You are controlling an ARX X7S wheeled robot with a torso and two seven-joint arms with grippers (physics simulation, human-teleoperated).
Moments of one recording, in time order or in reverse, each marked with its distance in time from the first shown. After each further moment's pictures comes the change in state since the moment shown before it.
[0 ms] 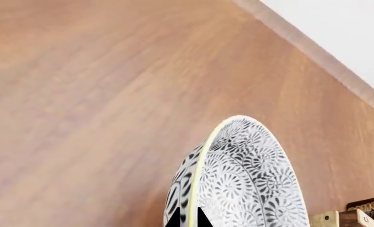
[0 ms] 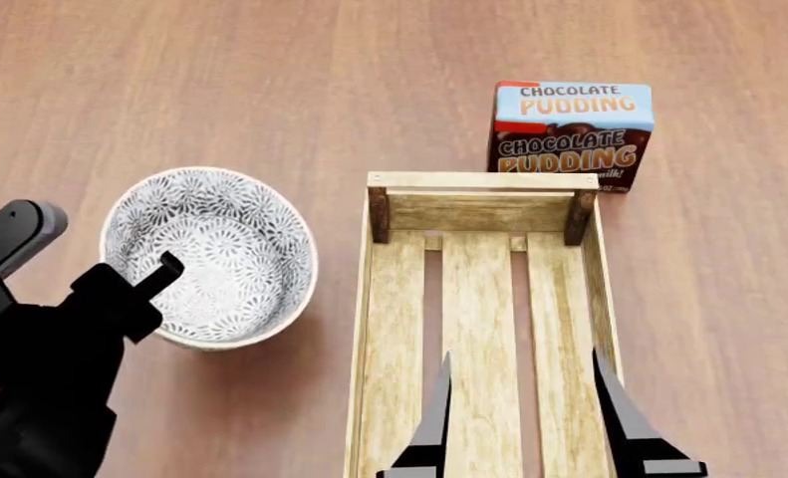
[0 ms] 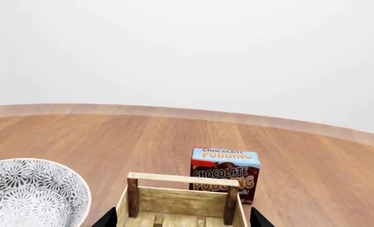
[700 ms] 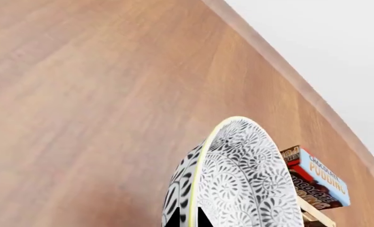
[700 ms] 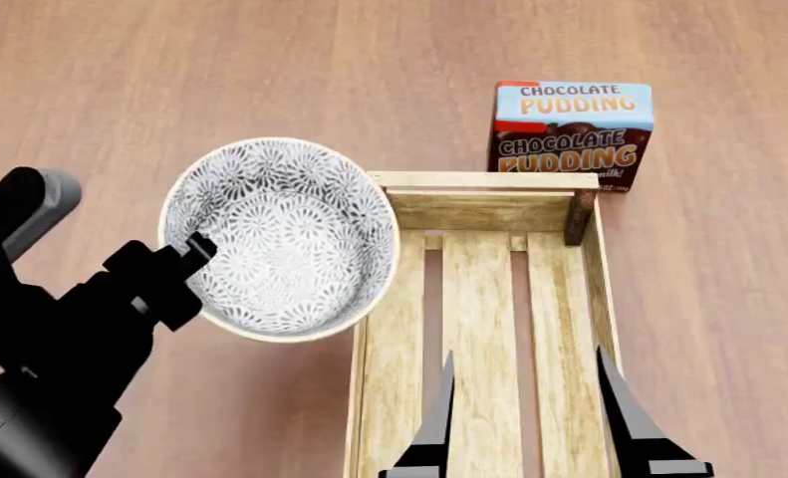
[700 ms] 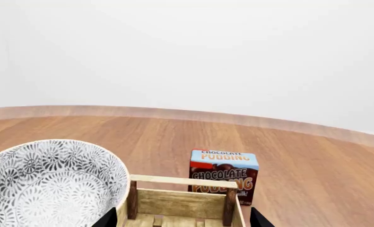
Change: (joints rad) left arm -0.006 -0.017 0.002 0.231 -0.255 -0.152 -0.078; right arm 0.001 0.012 -0.001 -0.016 0.011 0.006 0.014
